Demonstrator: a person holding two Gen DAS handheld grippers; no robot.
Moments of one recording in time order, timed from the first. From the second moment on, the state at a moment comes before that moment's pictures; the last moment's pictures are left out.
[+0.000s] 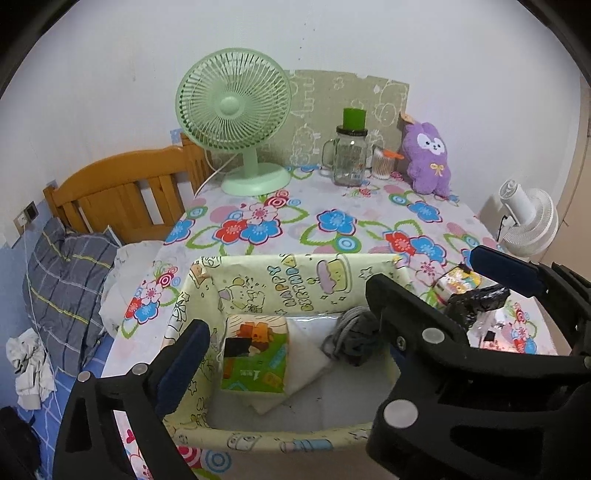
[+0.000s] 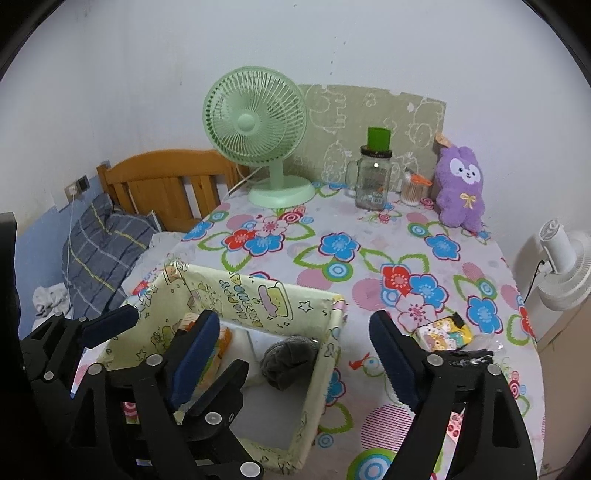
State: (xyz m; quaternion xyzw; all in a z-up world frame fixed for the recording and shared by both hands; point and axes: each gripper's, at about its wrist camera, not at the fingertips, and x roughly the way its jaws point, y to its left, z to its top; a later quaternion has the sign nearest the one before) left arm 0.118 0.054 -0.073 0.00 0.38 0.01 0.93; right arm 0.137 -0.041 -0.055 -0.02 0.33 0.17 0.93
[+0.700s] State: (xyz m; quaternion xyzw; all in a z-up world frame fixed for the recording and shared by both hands) left arm 0.078 0.010 -0.036 0.01 0.32 0.00 0.95; right arm 0.092 -0.096 -0.019 0.00 0.27 0.14 0.95
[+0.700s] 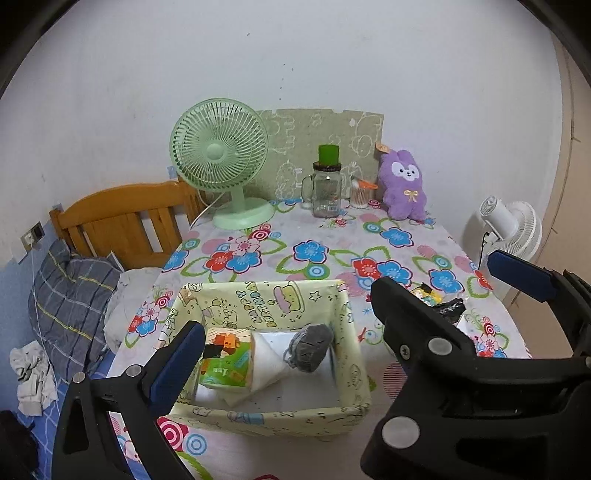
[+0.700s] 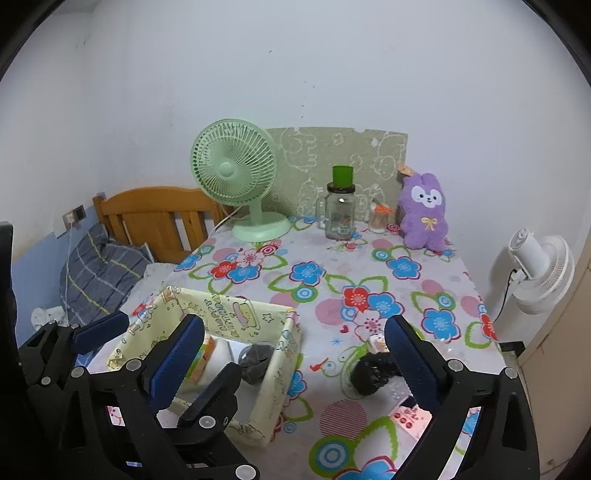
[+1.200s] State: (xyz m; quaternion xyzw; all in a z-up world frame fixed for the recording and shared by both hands) left arm 0.065 -0.028 -0.028 0.02 0.30 -0.01 0.95; right arm 0.069 -0.136 -0.012 -0.01 0.25 0.12 0.96
